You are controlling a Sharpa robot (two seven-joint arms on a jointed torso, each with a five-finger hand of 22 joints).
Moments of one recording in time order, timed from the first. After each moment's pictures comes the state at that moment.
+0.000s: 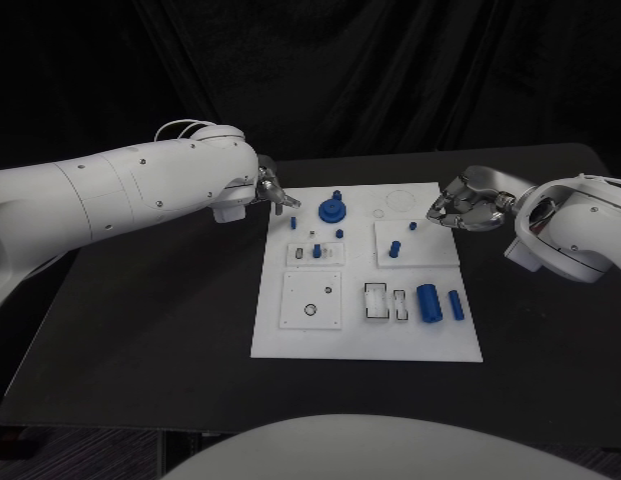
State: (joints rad) left arm 1.40 -0.54 -0.21 1.10 -1.01 0.14 -0.55; left_hand 1.07 0.04 0.06 0.29 0.17 0.99 0.04 0.30 1.16 1.47 -0.04 1.57 1.31 1.47 -0.09 1.56 1.31 0.01 1.46 0.02 1.57 1.31; right arm 1.39 -0.91 -0.25 1.53 -1.10 -0.23 -0.12; right_hand 1.50 -0.04 0.26 0.25 0.37 1.03 0.11 0.14 0.23 1.47 0.03 1.55 1.31 1.47 -0.04 1.51 1.31 0.05 1.44 0.08 1.30 1.31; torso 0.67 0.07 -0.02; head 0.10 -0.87
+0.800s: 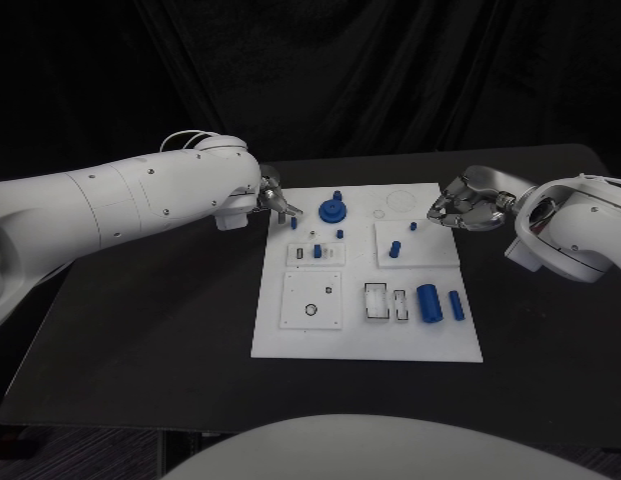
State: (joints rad) left arm 1.37 -0.52 -0.21 1.07 -1.02 0.16 -0.51; left_hand 1.08 0.05 0.04 0.29 0.17 0.98 0.04 0.25 1.11 1.46 -0.03 1.57 1.31 1.47 -0.08 1.56 1.31 0.01 1.47 0.03 1.57 1.31; right arm 1.39 -0.91 -0.25 1.52 -1.10 -0.23 -0.12; right_hand 1.50 -0.04 0.26 0.25 0.37 1.03 0.11 0.14 0.23 1.47 0.03 1.55 1.31 1.47 -0.04 1.51 1.31 0.05 1.44 0.08 1.30 1.31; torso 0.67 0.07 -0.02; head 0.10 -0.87
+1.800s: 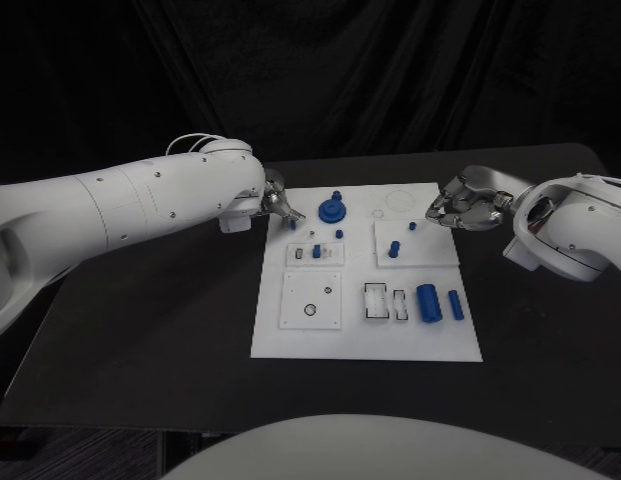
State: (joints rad) left arm 1.36 -0.50 -0.21 1.05 -1.02 0.19 -0.50; left_hand 1.13 0.07 0.04 0.26 0.25 0.97 0.06 0.18 1.05 1.47 -0.02 1.57 1.31 1.47 -0.06 1.56 1.31 0.01 1.47 0.05 1.57 1.31; right arm 1.39 -0.90 -0.25 1.52 -1.10 -0.23 -0.12; right_hand 1.50 -0.04 0.26 0.25 0.37 1.03 0.11 0.14 0.23 1.47 0.03 1.55 1.31 1.47 -0.04 1.51 1.31 0.05 1.44 0.08 1.30 1.31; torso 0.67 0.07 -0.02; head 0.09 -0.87
